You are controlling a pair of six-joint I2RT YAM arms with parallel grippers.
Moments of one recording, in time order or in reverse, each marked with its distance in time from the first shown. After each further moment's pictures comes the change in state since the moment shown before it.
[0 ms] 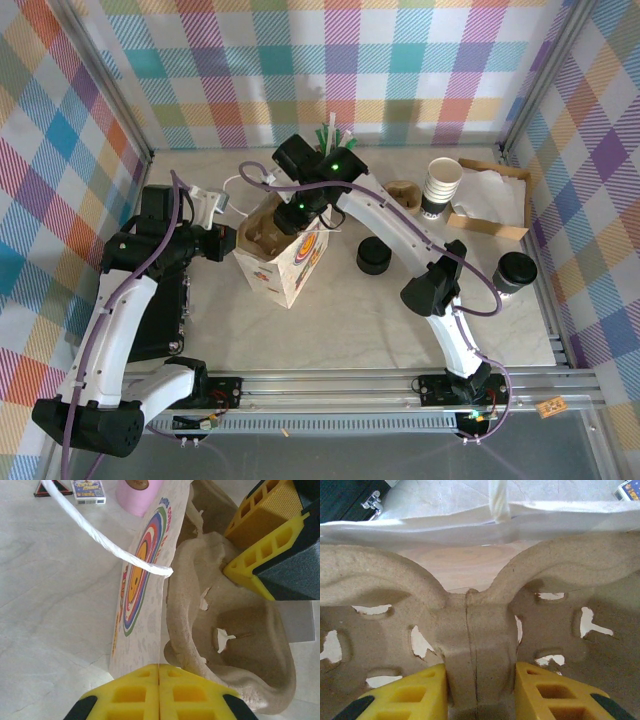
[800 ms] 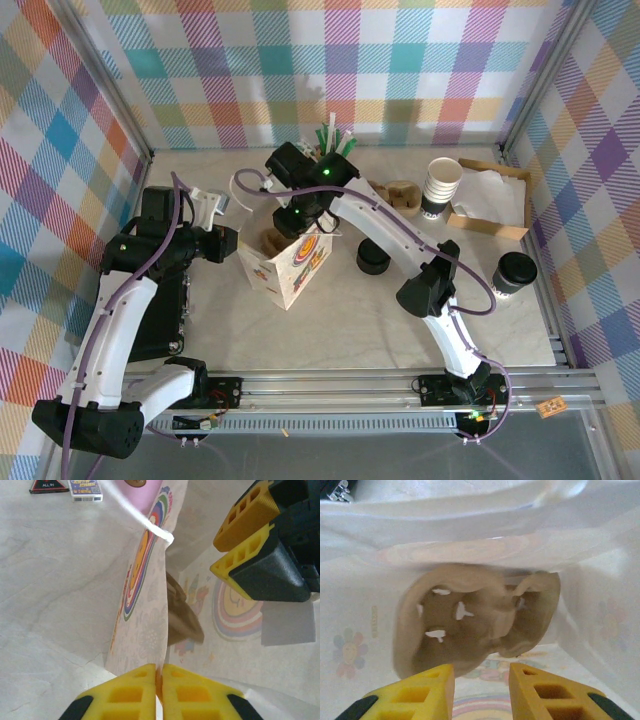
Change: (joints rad) left arm 0.000 -0.008 -0.012 0.000 0.008 -0.003; right arm 0.024 0.026 0.003 -0.014 0.083 0.056
